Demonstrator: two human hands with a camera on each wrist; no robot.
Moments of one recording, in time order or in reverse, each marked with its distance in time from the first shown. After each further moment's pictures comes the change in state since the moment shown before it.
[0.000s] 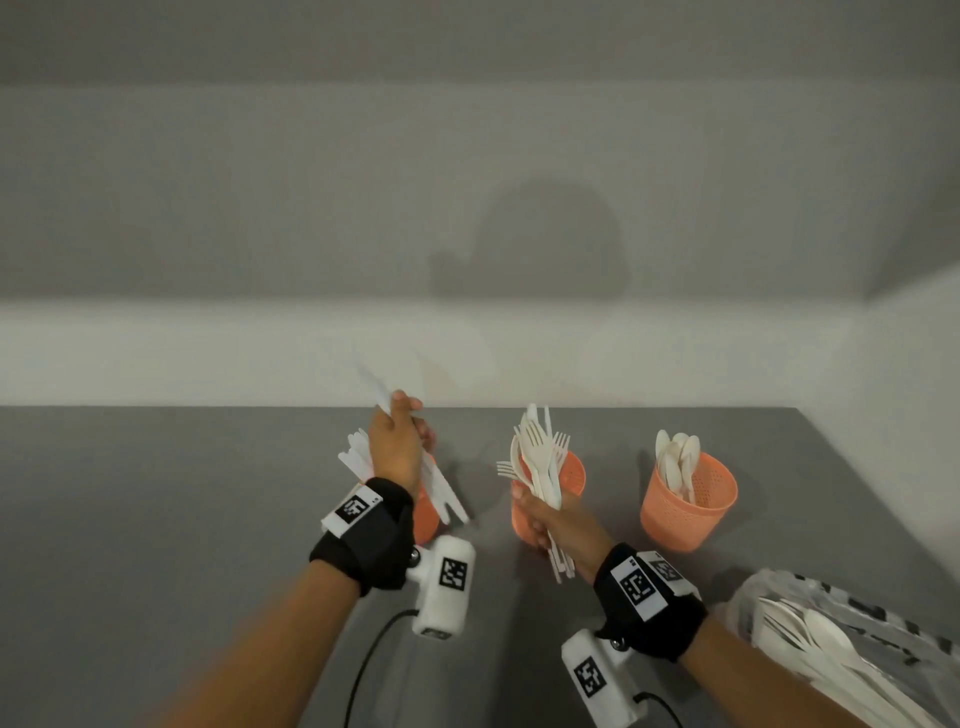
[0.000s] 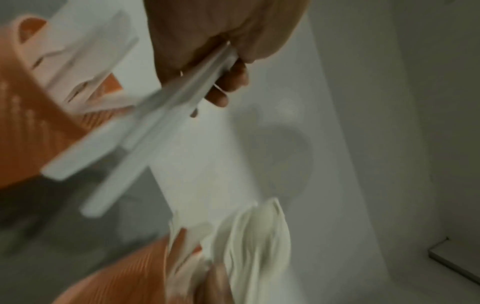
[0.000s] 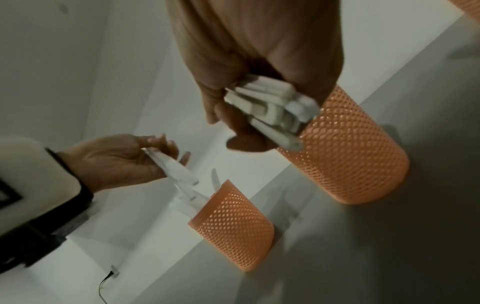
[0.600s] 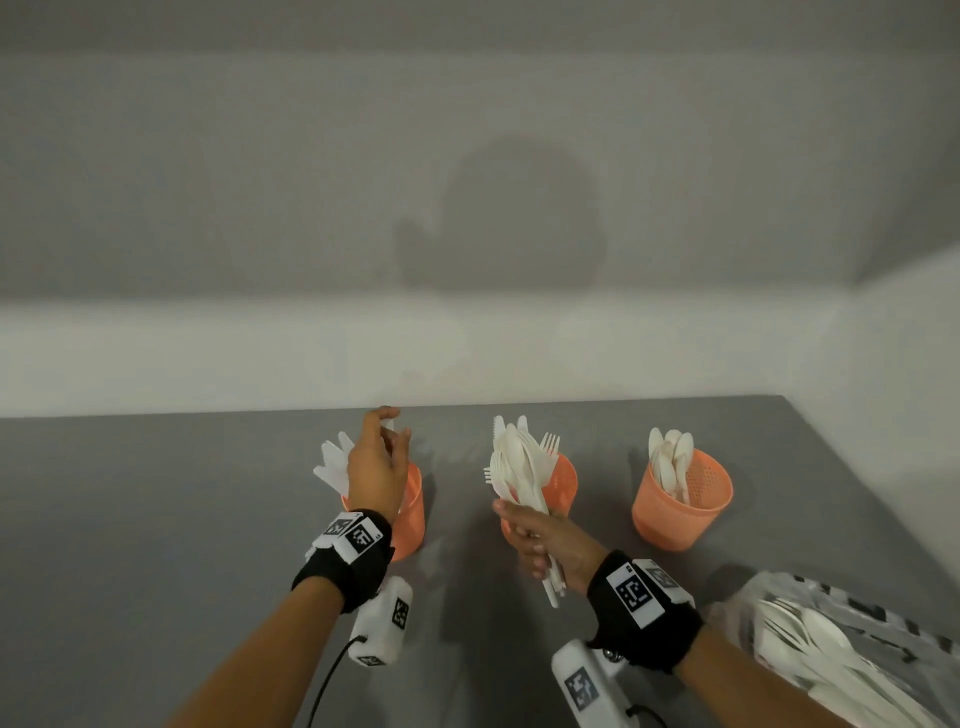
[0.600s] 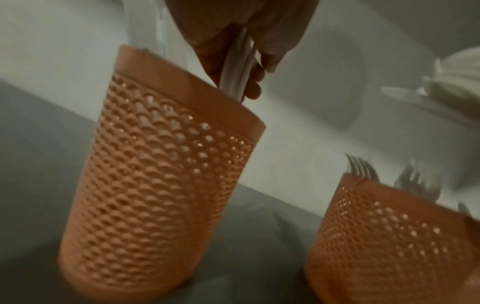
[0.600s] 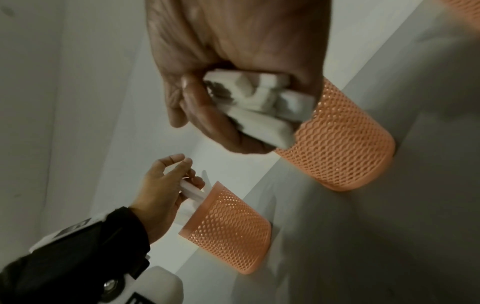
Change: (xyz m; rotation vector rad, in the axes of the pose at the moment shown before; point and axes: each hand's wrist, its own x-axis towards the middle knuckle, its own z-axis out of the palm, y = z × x) left_hand 0.041 -0.059 -0.025 0.565 -0.122 0.395; right_hand 0.005 -0.003 0.000 0.085 -0.126 0.184
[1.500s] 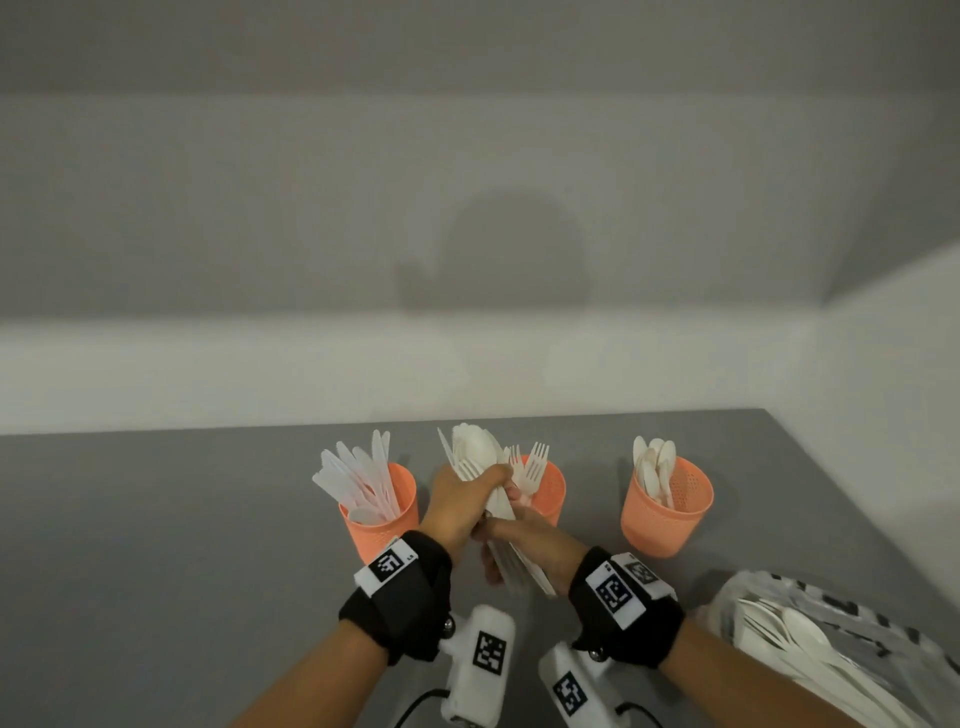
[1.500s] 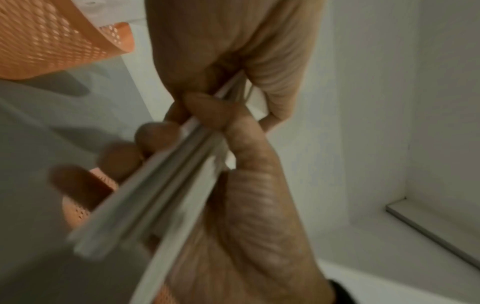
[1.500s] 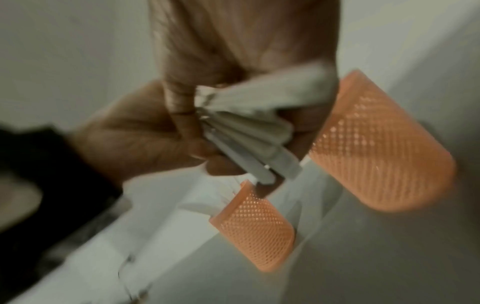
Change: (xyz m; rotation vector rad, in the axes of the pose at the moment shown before) left_hand -0.061 0.103 0.019 -0.536 -0.416 -0.531; right_hand -0.020 -0.021 0.024 -0.091 -0.042 -0.028
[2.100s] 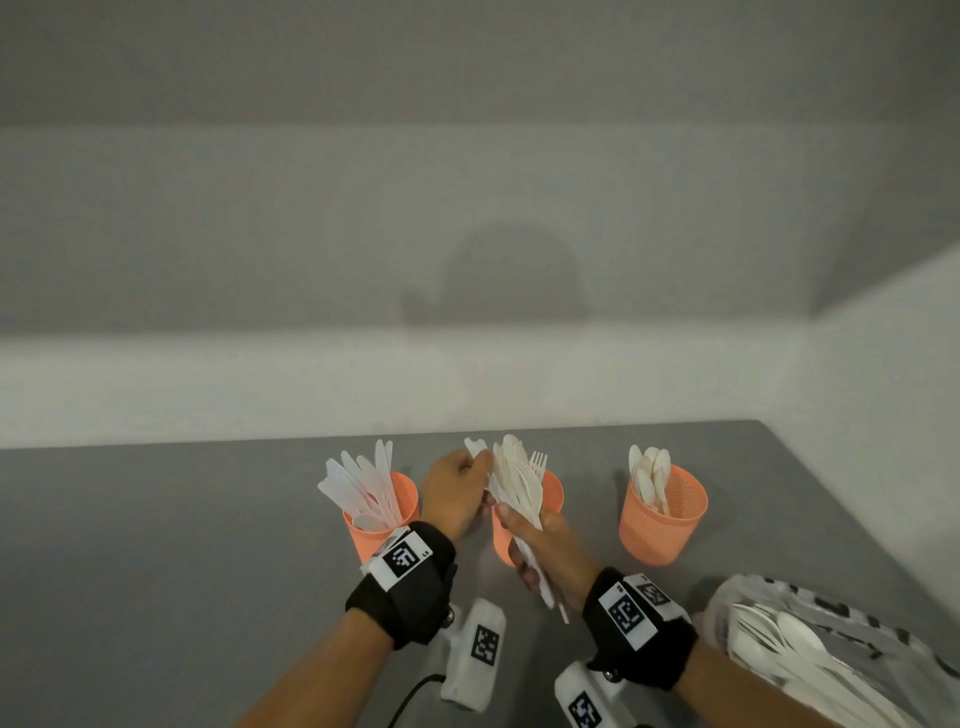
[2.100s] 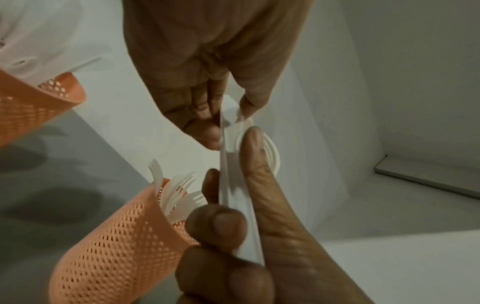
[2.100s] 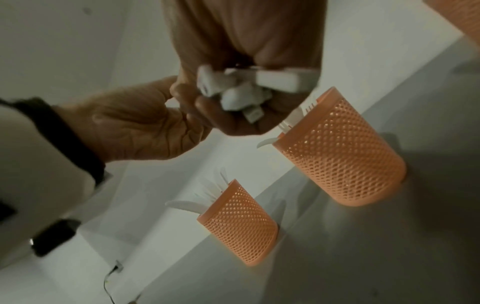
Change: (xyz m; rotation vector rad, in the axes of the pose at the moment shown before) left_hand 0.007 0.007 -0.003 0.352 0.109 0.161; right_hand -0.012 0.018 -0.010 0.078 0.156 -0.191
